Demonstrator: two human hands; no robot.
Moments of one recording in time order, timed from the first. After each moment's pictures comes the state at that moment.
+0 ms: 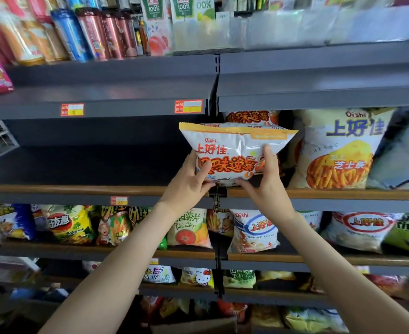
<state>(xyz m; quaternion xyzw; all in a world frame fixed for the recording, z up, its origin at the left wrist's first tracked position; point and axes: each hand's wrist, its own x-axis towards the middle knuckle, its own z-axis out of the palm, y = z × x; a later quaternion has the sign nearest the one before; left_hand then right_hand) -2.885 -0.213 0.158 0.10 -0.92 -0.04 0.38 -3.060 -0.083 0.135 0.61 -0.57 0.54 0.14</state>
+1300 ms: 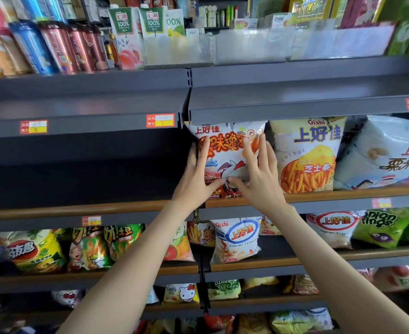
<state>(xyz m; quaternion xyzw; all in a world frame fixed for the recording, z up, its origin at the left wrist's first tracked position) -2.956 -0.193 0.167 0.20 -0.89 -0.21 0.34 -3.096 -0.075 0.157 0.53 -0.73 0.36 0.23</state>
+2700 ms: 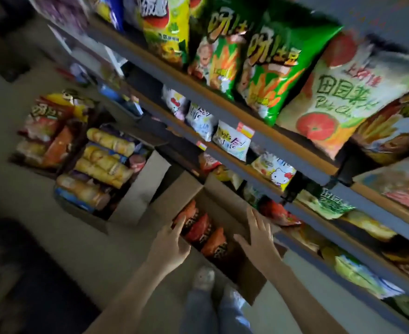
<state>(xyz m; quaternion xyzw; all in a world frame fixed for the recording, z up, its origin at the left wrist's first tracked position) -2.604 -0.038 -0.249 0.68 -0.63 -0.37 -0.05 -2.851 -0.050 -0.225 0.62 -0.69 0.04 -0.37</state>
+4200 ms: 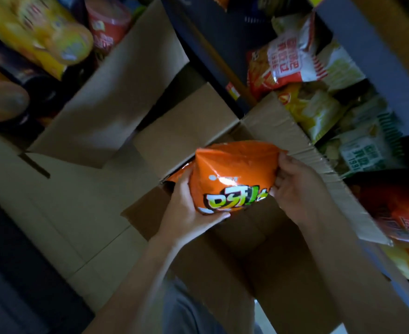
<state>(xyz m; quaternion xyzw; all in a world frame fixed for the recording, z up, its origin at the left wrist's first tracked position) -2.594 -0.062 -0.604 0.66 -0.41 -0.52 0.36 -2.778 -0.174 -0.536 0.12 -0.61 0.31 -0.72</state>
